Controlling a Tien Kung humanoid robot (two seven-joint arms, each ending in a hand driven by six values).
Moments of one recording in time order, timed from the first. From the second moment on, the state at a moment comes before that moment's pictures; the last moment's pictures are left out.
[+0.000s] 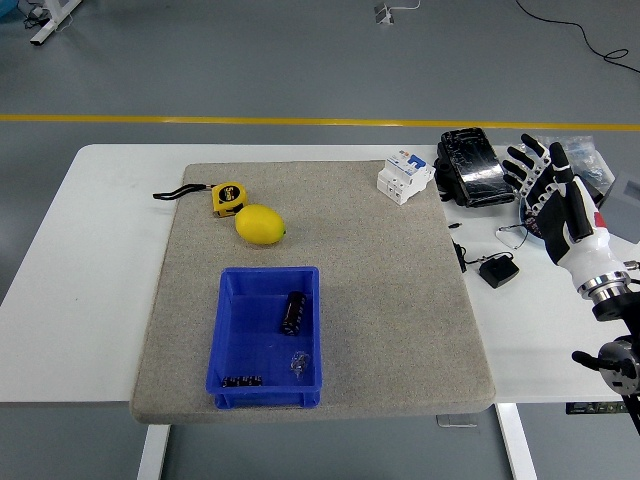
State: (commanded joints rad) left arm -0.13 0.08 -0.56 -0.23 0.44 0.35 0.11; right arm 0.27 -0.23 1.32 1.34 -0.95 -0.04 0.18
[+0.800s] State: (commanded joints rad) left arm -0.14 0.08 -0.51 -0.23 0.36 0.35 0.09; right arm 0.23 -0.22 1.42 1.34 -0.94 -0.06 0.18
